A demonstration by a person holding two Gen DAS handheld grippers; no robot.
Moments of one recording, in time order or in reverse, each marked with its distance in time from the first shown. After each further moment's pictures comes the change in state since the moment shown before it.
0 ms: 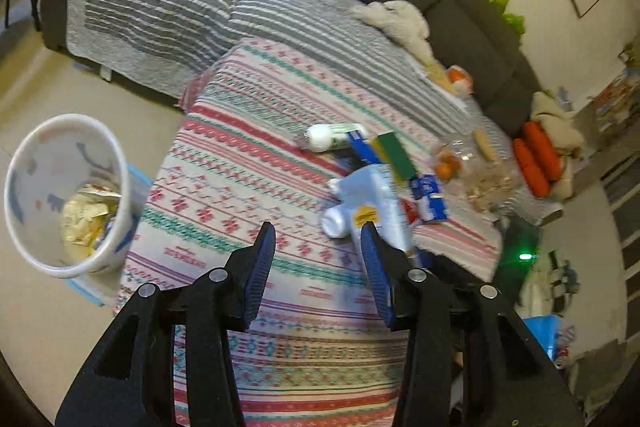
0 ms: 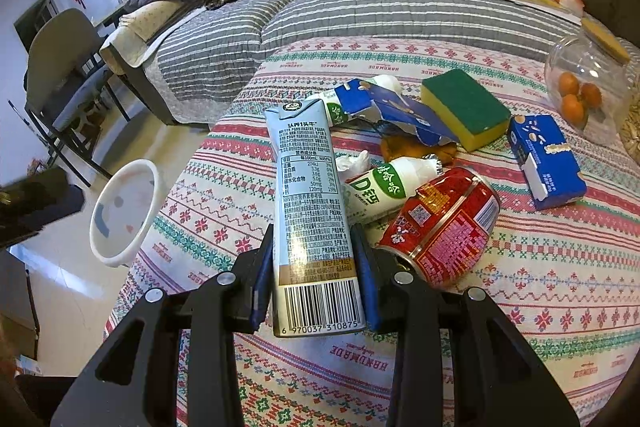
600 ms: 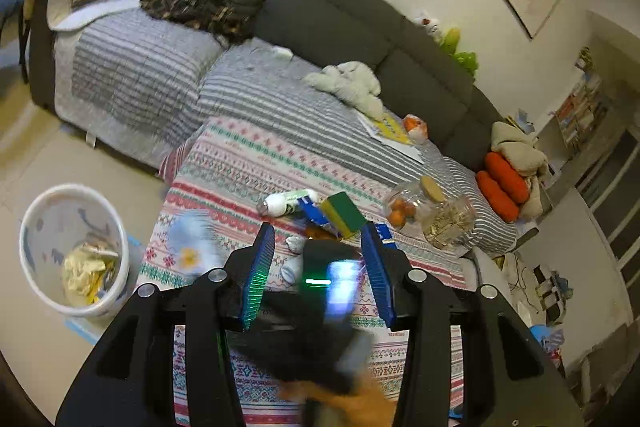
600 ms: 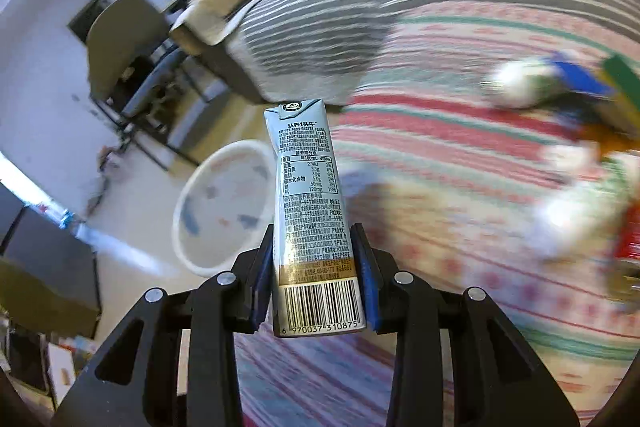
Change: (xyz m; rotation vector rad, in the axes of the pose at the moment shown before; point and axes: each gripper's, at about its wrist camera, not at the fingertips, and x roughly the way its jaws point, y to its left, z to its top) left arm -0.072 -0.037 0.008 0.097 -0.216 -0.081; right arm 0.070 0.118 0.006 -0.016 0.089 0.331
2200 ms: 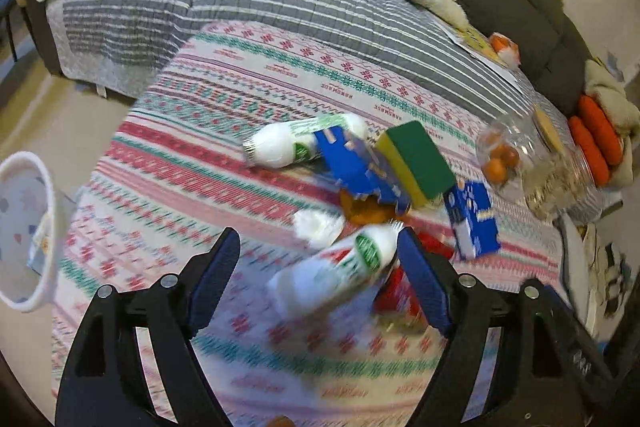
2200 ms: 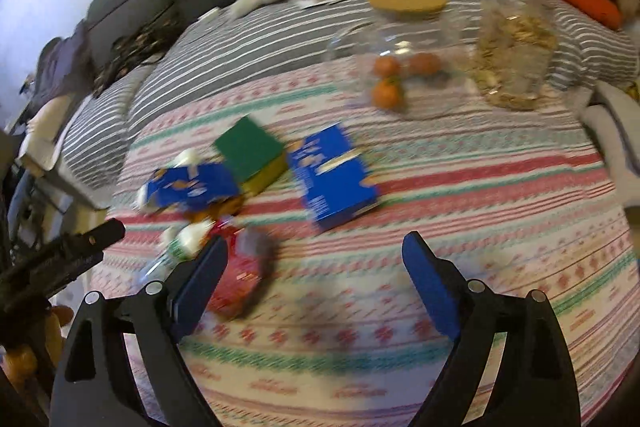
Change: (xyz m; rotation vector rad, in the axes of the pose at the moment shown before) left arm 0.219 -0.019 -0.027 -0.023 0.281 0.299; right arm -0.218 -0.212 -0.015 0.351 -0.237 -0.577
